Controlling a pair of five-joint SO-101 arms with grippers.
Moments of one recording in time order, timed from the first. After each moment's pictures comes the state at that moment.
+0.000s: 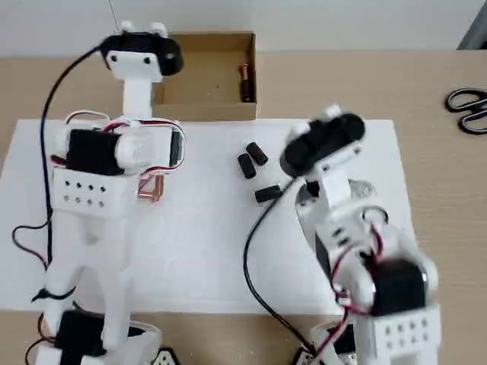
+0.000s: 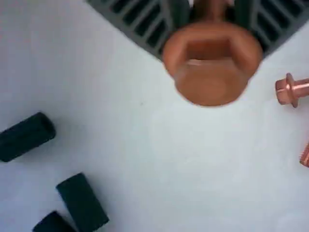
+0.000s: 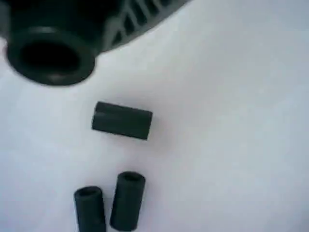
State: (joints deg) left arm 6.4 -13.0 -12.2 95.7 10.6; right arm -14.4 -60.9 33.1 76.3 10.2
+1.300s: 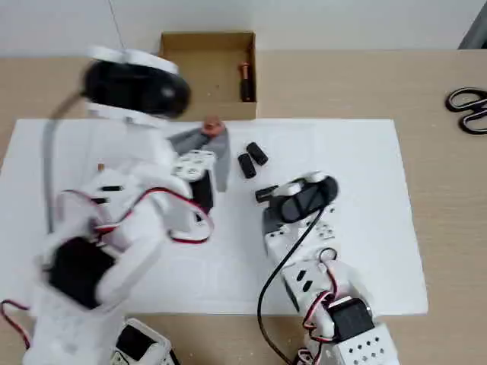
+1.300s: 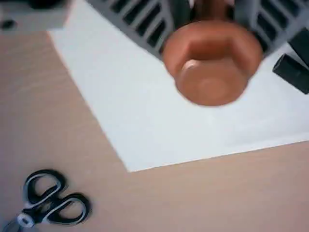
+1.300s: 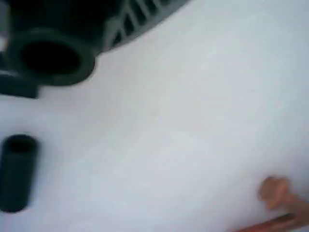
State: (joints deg) left arm 25.9 -44.5 13.3 68.4 22.4; right arm -26.7 -88.8 84.4 41.8 -4.6
